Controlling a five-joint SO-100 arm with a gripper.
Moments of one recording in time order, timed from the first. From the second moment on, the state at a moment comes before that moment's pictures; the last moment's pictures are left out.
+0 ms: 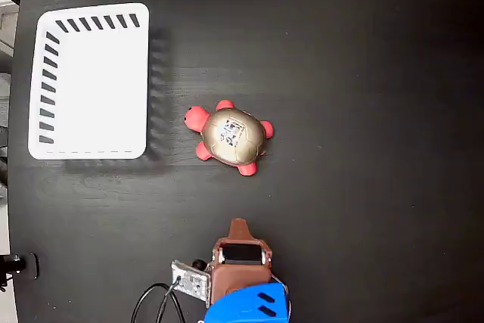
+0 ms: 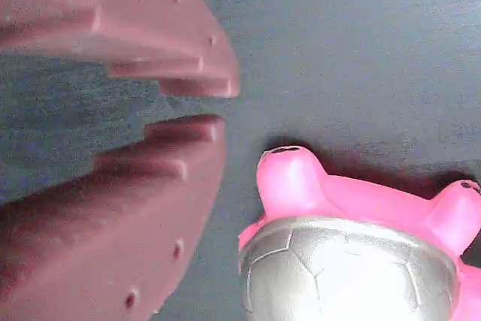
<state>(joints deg) -2.3 188.6 166.8 75.8 6.1</state>
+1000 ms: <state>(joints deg) -3.1 170.6 156.6 70.6 10.2</state>
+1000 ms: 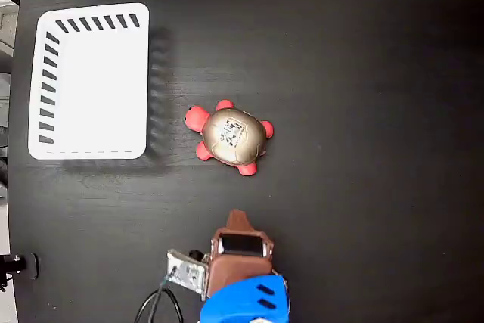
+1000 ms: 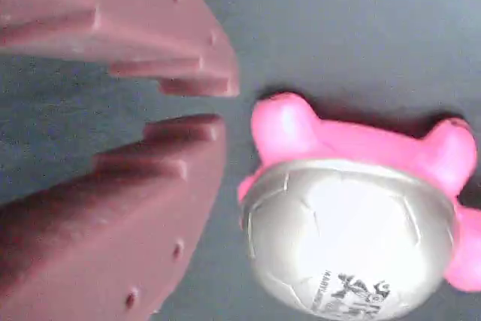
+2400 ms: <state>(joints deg) -4.0 90.9 99.5 79.2 24.7</state>
